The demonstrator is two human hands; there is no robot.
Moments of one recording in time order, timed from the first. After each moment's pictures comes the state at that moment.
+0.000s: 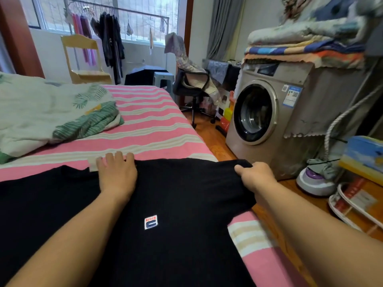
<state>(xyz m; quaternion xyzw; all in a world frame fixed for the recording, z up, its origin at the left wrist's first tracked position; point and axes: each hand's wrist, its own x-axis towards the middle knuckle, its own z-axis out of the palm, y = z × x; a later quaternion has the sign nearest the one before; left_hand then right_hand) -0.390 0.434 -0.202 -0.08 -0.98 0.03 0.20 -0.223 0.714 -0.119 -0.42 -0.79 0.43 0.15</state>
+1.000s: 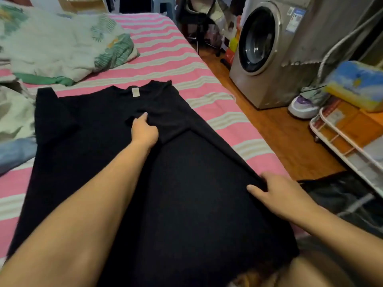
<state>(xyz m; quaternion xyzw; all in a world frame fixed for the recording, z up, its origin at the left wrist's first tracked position) -0.154 0.342 -0.158 0.03 -0.85 -0.52 -0.06 0.125 0.585 -0.125 -0.22 -0.97 0.11 -0.07</state>
